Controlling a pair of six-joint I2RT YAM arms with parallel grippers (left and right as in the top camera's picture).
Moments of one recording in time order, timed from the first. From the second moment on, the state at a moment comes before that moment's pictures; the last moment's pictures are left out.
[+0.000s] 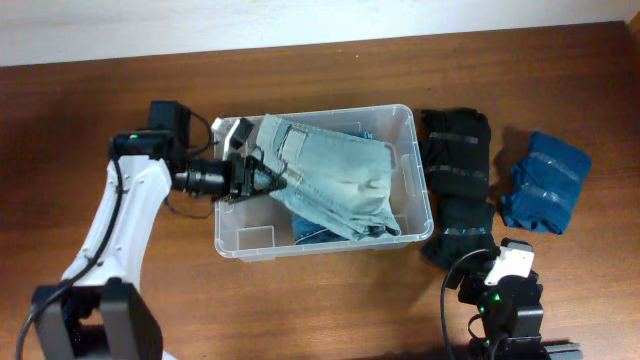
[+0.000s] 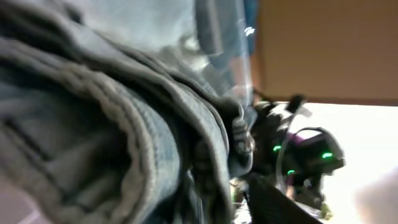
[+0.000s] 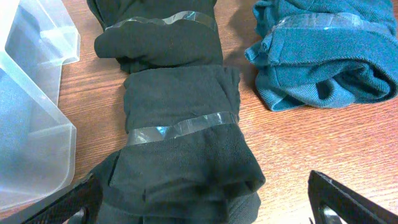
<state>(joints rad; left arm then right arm) -0.07 1.72 1.38 -1.13 1.04 0.11 -0.04 0.01 0.17 -0.75 0.16 0.18</state>
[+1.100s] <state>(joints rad) -0.61 2.01 1.58 -0.98 0.25 0.14 -0.04 0.01 0.17 -0.75 0.15 0.18</state>
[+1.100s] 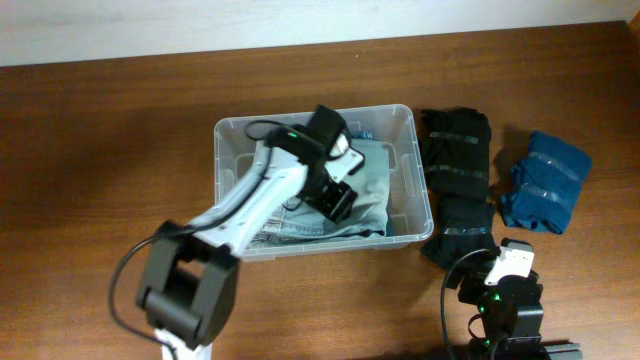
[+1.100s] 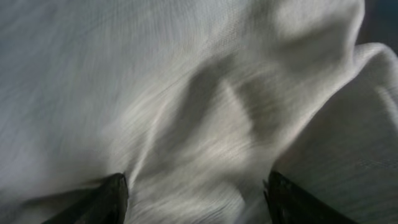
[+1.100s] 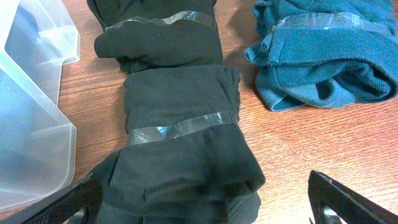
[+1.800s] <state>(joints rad) -0.59 2.08 1.82 -1.22 0.26 0.18 -0.04 0.01 0.17 -0.75 0.15 0.18</state>
